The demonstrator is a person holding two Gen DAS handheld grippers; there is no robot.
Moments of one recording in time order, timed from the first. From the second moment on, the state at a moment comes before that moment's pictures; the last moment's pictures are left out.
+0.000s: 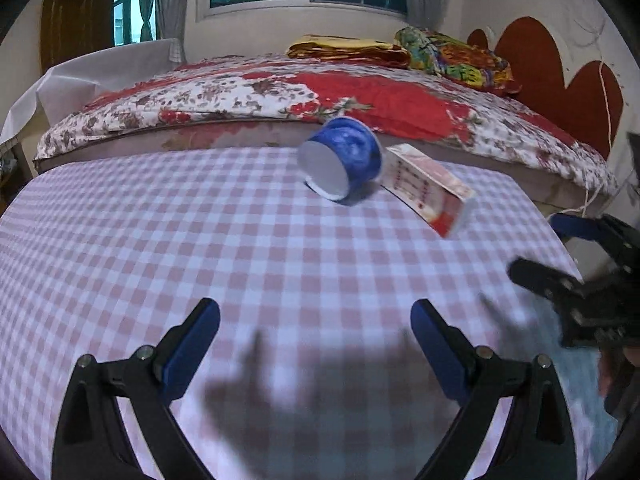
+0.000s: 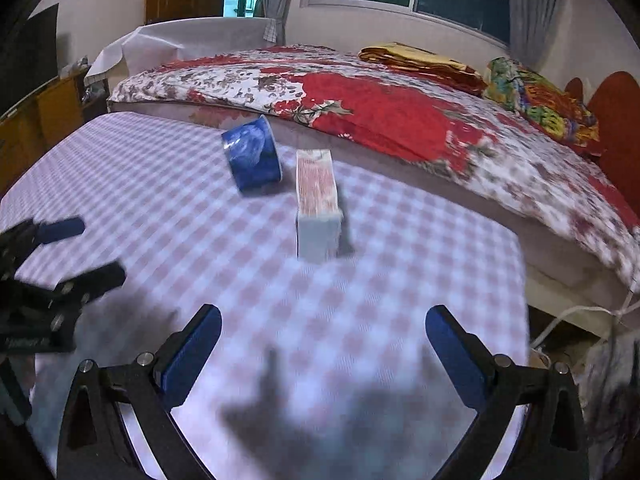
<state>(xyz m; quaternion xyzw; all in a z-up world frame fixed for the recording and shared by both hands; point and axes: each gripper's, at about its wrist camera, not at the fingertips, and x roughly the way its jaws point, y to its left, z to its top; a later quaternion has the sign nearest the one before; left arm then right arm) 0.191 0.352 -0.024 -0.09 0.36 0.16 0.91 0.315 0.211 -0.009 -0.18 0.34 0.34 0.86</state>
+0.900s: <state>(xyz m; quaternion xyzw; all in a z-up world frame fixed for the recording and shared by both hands) 0.354 0.364 -0.032 -0.11 0.36 0.25 0.89 0.420 0.222 -0.033 -0.10 0.40 0.32 0.85</state>
